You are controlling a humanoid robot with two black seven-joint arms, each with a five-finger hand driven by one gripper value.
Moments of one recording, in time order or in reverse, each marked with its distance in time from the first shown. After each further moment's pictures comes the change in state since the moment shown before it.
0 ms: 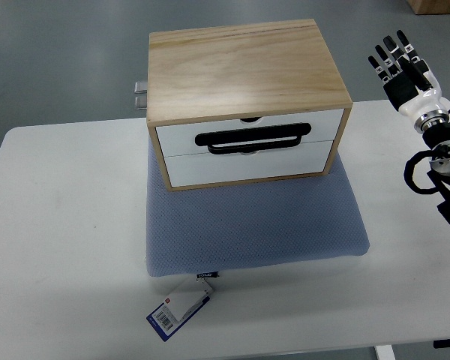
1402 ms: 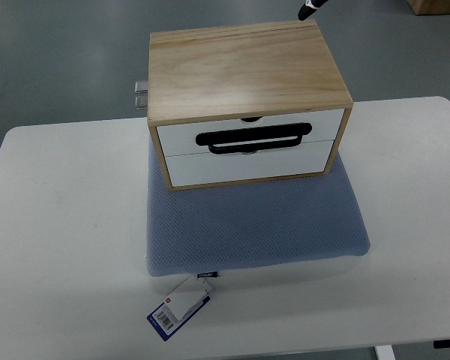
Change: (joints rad) left arm 0.000 0.000 0.009 -0.016 0.006 0.001 0.003; right arm 1.079 -0.390 -1.035 0.689 -0.520 0.224 -0.743
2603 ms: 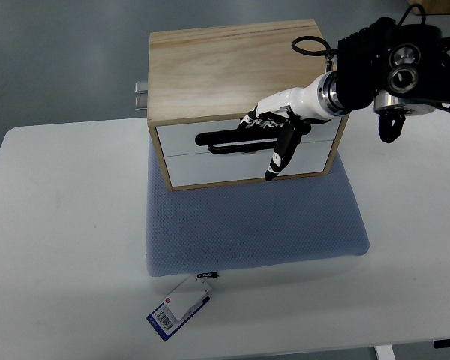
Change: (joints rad) left arm 0.001 0.000 0.000 0.010 -0.002 0.000 0.000; right arm -0.219 0.066 -0.176 0.299 0.078 -0.329 -0.092
